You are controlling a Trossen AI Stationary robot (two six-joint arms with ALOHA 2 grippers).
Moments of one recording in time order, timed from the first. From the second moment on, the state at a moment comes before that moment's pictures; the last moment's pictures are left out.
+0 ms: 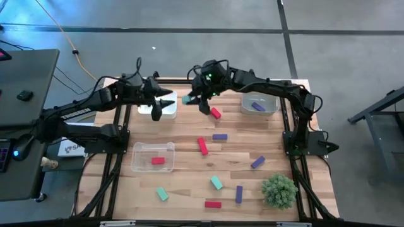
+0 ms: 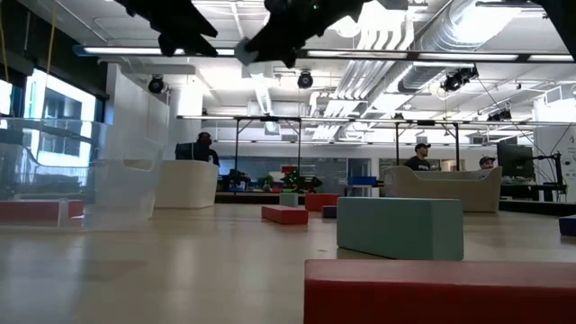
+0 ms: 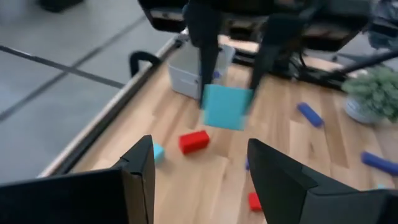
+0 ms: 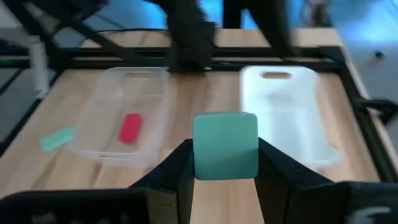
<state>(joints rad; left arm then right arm) 0.53 0.94 0.92 -0.42 0.14 -0.03 -0.31 1.89 1.81 -0.52 -0.41 -0.19</state>
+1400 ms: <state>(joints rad) 0.41 0.99 0.92 -0.39 0.15 0.05 -0.22 1.89 1.80 -0.45 -0.33 -0.07</state>
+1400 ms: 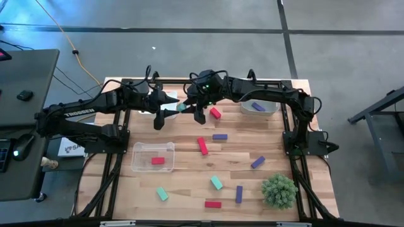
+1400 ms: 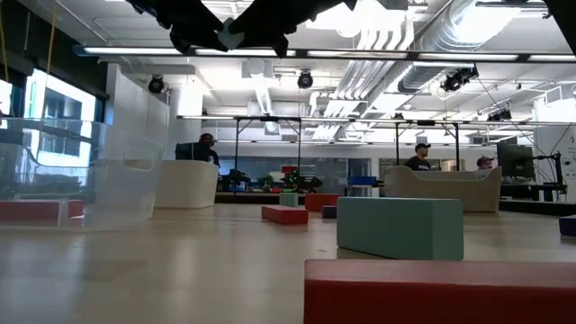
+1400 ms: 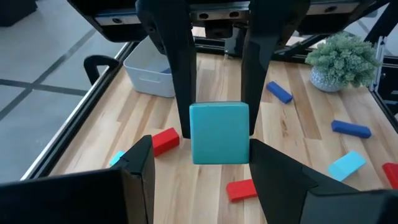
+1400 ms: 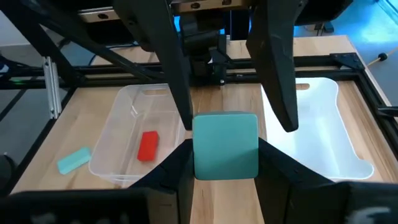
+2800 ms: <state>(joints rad) 0.42 1.05 0.92 -0.34 0.20 0.06 -0.22 1.89 1.80 -0.47 -0.30 -0.05</state>
